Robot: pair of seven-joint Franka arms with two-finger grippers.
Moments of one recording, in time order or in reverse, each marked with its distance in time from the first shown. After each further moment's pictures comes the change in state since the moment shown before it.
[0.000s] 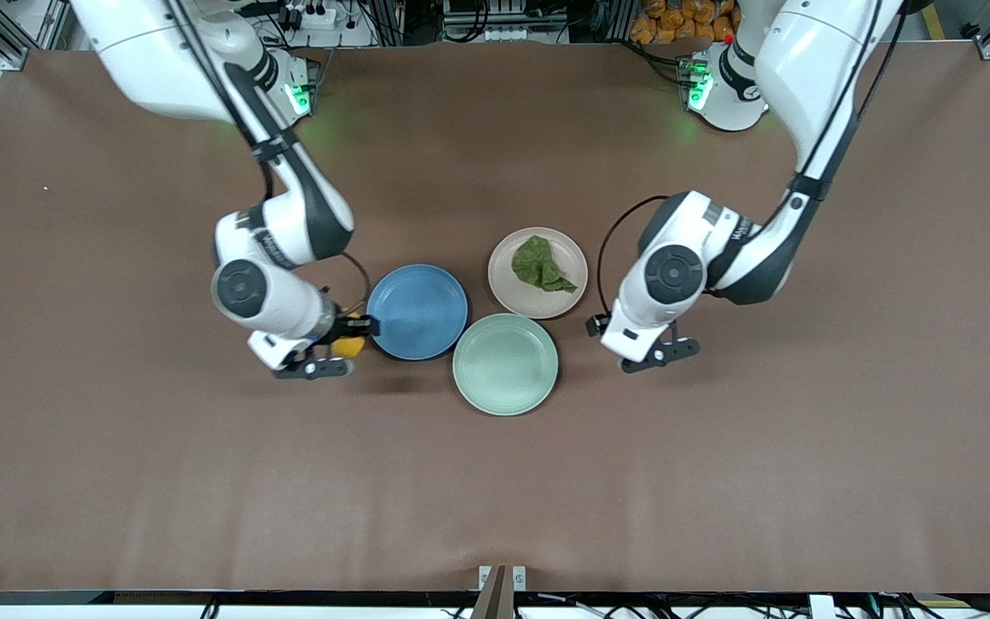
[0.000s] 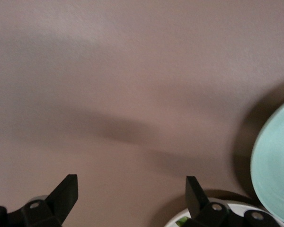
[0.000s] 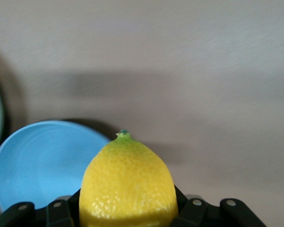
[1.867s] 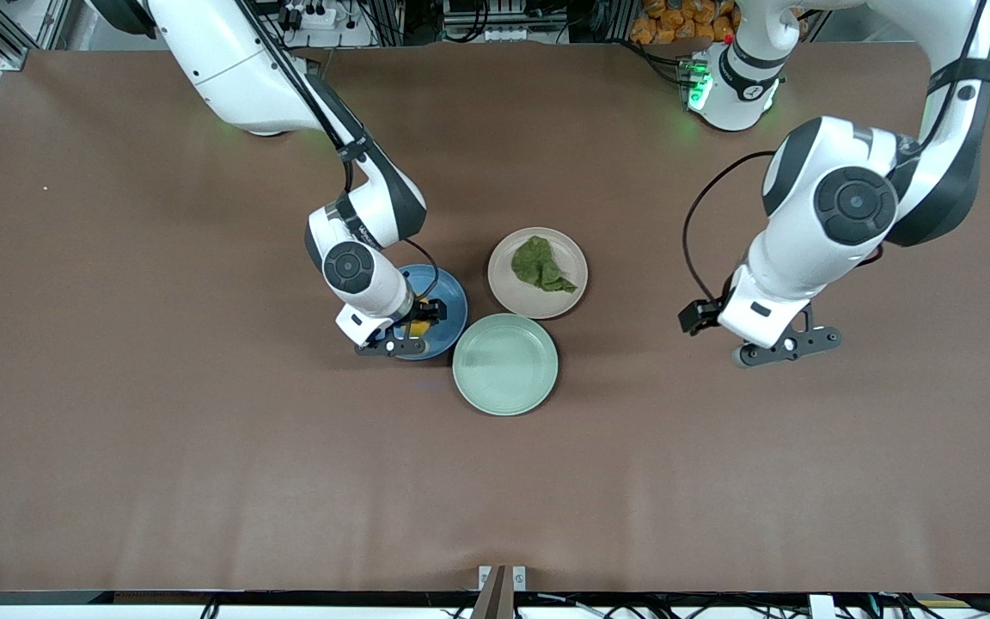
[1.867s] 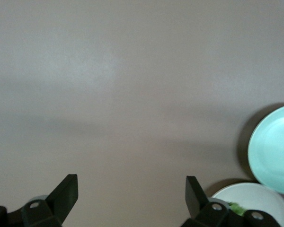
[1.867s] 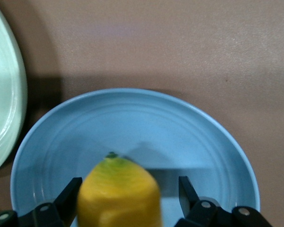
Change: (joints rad) left arm 0.095 -0.296 0.073 0.011 -0.049 -0.144 0.362; right arm 0.148 0.123 -0.005 -0.005 -0.001 0.163 0.150
